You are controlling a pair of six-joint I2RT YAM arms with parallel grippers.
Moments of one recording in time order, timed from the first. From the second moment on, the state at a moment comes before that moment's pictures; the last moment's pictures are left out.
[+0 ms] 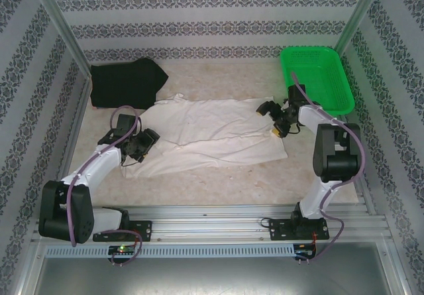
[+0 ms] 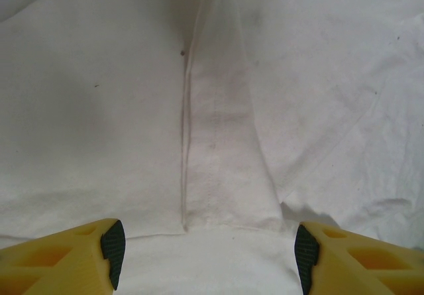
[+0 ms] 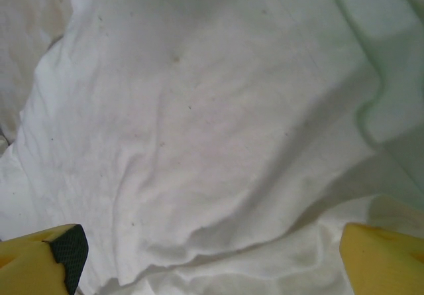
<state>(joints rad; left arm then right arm) -0.10 1.28 0.72 -0.46 0.19 -1.03 -0.03 1.83 1.18 -0.48 -0.47 0.75</state>
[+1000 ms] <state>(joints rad) -0.18 1.38 0.71 -0.40 0.21 -1.12 0.00 1.53 1.08 -0.60 -0.39 0.62</state>
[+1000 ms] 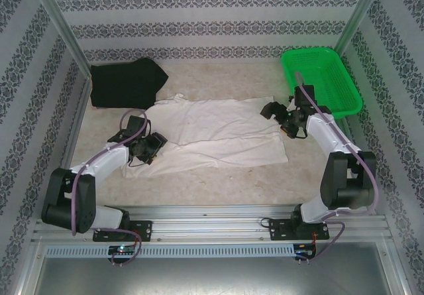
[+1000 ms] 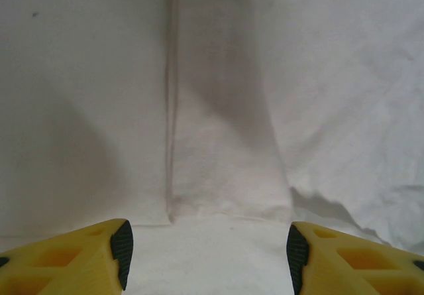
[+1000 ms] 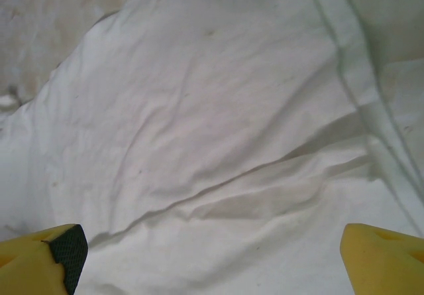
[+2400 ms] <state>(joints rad) -0.21 1.70 1.03 -0.26 0.28 -1.14 0.04 1.40 1.05 -0.67 -0.52 0.52</state>
